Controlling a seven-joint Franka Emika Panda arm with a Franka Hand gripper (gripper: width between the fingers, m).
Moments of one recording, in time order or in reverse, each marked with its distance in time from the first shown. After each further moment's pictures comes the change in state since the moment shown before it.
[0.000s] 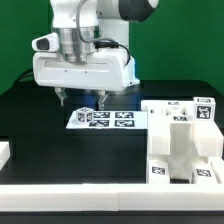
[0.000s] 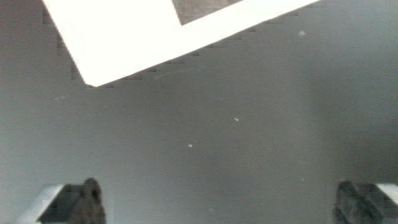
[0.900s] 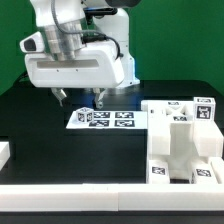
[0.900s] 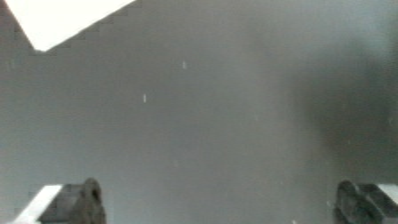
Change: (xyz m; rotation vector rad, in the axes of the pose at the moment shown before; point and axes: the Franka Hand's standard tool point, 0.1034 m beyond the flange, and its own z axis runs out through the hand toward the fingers) arm 0.031 -0.014 -0.013 0.093 -0.101 0.140
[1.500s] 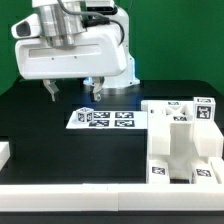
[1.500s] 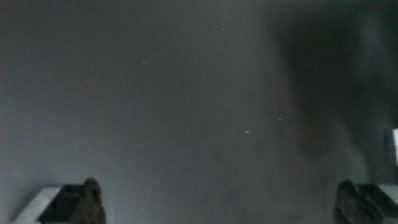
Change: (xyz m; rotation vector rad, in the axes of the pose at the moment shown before) arm 0.040 -0.024 -0.032 -0.004 0.105 -0.147
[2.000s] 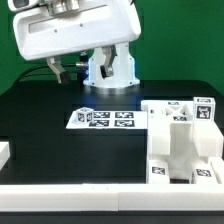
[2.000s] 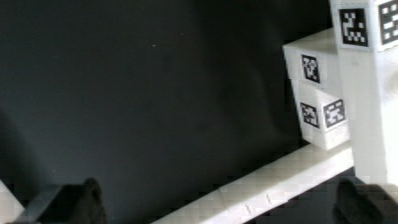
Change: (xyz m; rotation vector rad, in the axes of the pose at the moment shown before) arm 0.043 -0.043 -0.041 0.089 0.029 0.007
